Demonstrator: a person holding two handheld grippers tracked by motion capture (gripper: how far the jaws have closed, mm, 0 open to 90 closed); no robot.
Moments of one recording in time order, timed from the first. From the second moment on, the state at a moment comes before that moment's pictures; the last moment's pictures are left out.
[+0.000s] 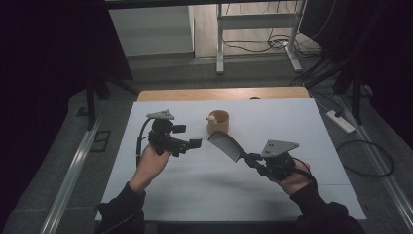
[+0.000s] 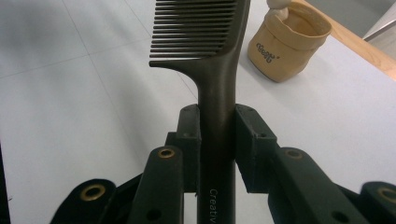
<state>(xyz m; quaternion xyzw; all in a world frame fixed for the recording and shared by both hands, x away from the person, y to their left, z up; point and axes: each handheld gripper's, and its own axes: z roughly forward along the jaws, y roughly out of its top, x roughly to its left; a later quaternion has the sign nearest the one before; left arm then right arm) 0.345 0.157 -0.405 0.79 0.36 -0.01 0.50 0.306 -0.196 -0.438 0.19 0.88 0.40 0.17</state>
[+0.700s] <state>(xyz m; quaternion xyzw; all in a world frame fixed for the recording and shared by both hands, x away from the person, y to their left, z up) 0.357 0.142 -0.410 0.79 0.35 -0.04 0.50 0.302 -0.191 -0.440 0.18 0.88 0.40 0.18</state>
